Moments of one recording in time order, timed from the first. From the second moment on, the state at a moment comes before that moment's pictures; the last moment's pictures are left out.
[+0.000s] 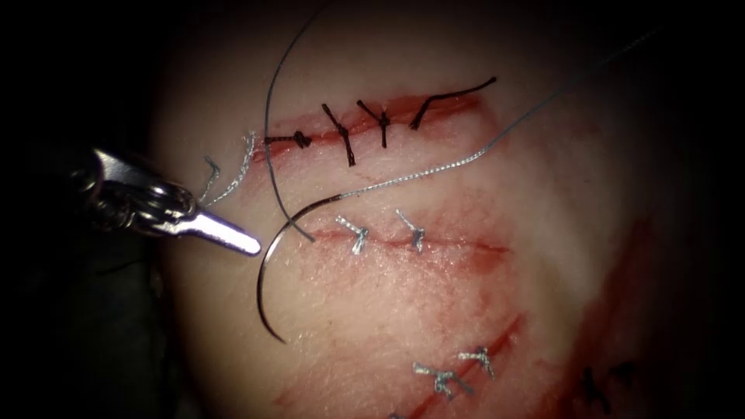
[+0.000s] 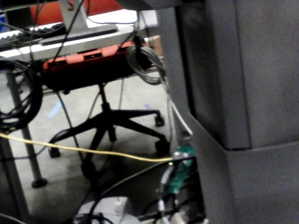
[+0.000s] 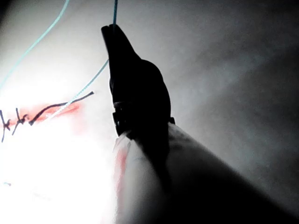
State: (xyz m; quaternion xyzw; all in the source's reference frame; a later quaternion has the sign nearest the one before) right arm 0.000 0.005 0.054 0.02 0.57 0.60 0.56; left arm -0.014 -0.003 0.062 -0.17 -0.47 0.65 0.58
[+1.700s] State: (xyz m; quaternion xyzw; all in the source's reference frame) right arm 0.020 -0.014 0.040 0.26 0.61 0.47 0.58; left arm -0.020 -0.001 0.062 -0.26 -0.62 0.32 0.66
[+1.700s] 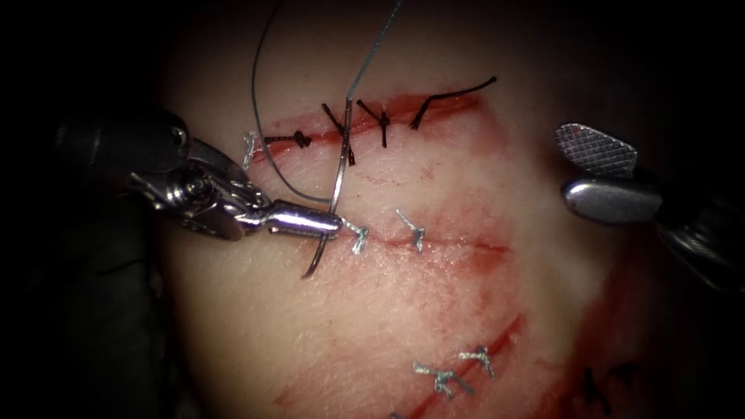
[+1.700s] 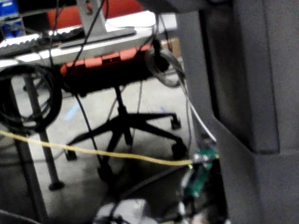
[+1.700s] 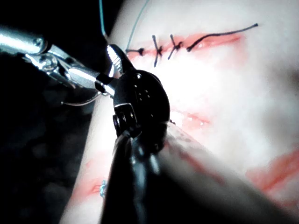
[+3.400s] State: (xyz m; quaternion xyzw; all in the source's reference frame) right arm 0.023 -0.016 0.048 0.25 0.53 0.51 0.63; left arm -0.027 -0.003 0.059 -0.27 -0.55 0.42 0.67
